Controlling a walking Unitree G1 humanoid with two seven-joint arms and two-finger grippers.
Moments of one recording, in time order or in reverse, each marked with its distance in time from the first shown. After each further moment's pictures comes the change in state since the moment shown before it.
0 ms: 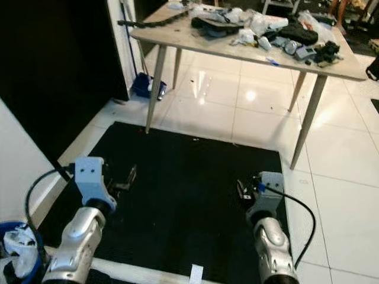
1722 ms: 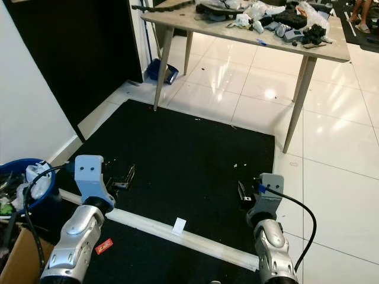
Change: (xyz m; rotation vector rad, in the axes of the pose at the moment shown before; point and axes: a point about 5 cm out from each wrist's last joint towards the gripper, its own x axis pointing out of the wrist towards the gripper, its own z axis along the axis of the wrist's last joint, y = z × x) left arm 0.000 0.012 0.001 0.011 0.008 0.044; right arm 0.000 0.007 -0.001 0.010 0.008 0.009
